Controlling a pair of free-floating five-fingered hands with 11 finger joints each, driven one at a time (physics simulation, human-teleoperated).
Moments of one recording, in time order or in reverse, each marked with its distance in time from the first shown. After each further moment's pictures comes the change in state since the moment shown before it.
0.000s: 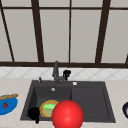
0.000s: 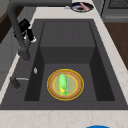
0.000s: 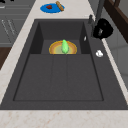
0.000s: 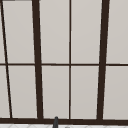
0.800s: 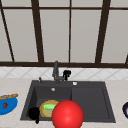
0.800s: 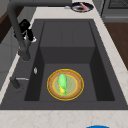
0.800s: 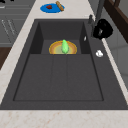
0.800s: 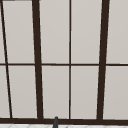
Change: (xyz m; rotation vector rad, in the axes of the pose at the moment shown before) left hand 0.000 0.000 0.000 0.000 0.000 0.000; right hand -0.002 0.001 0.000 0.005 -0.012 -0.017
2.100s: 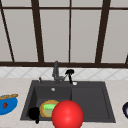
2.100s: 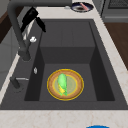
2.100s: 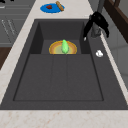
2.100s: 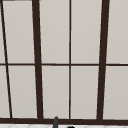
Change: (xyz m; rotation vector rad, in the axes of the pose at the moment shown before) left hand 0.000 0.000 0.000 0.000 0.000 0.000; right hand -0.013 -0.018 0.076 0.058 0.014 0.049
